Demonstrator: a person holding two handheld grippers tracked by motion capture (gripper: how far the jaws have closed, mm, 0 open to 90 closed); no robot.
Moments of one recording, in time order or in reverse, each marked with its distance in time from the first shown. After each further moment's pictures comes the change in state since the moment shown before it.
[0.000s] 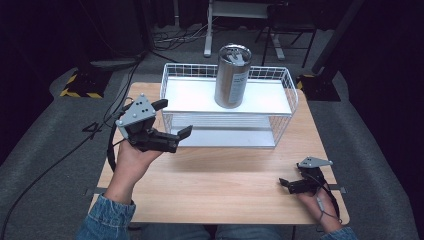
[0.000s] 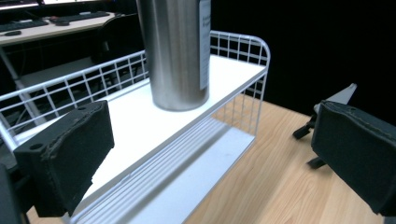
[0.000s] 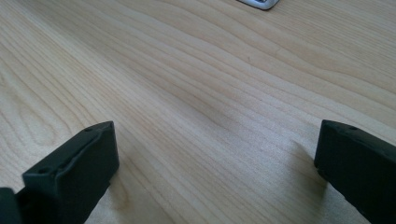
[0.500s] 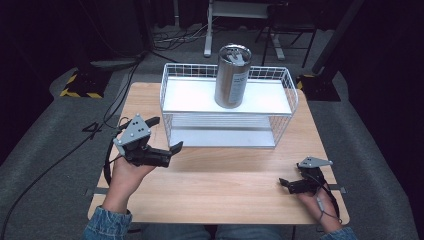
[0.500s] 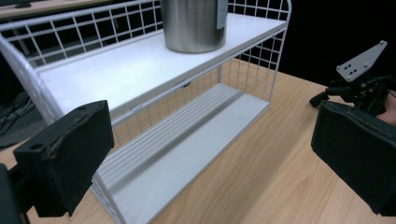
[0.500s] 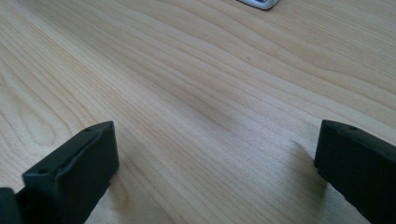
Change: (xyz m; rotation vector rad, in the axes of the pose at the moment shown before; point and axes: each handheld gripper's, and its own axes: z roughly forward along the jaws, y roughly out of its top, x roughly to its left) left arm 0.006 -0.057 -0.006 0.064 0.042 -0.020; right arm 0.000 0.000 0.000 0.000 0.000 0.000
